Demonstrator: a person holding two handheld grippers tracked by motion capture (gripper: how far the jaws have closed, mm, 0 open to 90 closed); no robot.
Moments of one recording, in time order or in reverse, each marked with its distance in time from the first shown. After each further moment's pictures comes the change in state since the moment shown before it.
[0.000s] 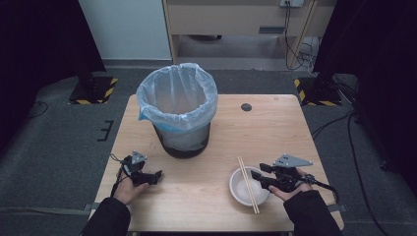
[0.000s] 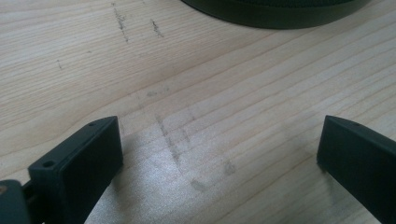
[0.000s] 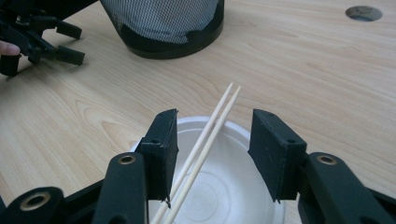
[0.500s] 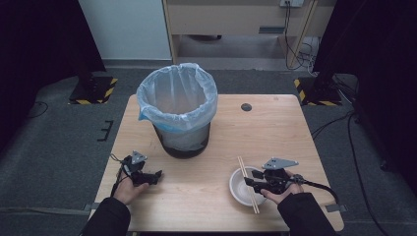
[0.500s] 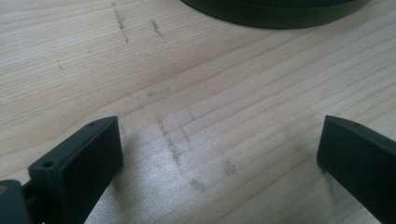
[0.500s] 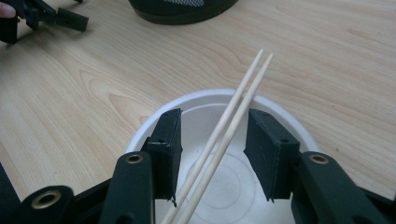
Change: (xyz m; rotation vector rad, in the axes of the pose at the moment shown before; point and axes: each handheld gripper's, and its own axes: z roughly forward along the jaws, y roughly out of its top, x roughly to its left) left arm 0.000 0.000 0.000 0.000 0.000 0.000; right arm 0.009 -0.009 0.023 0.118 0.037 -0.016
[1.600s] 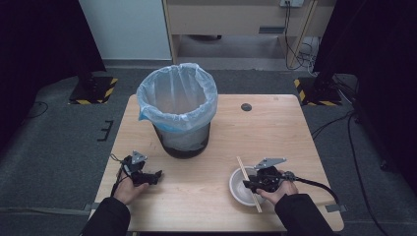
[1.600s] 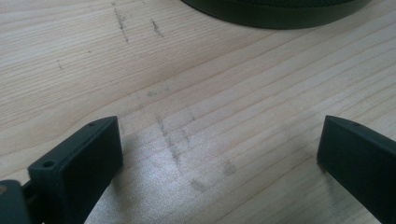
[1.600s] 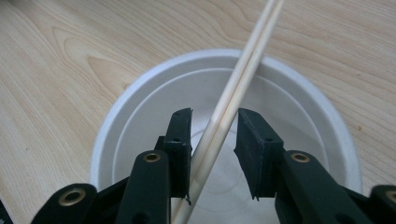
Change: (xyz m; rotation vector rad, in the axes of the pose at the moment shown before) left arm 0.000 0.000 0.000 0.001 0.001 0.000; right arm -0.003 -0.002 0.024 0.159 -0.004 -0.018
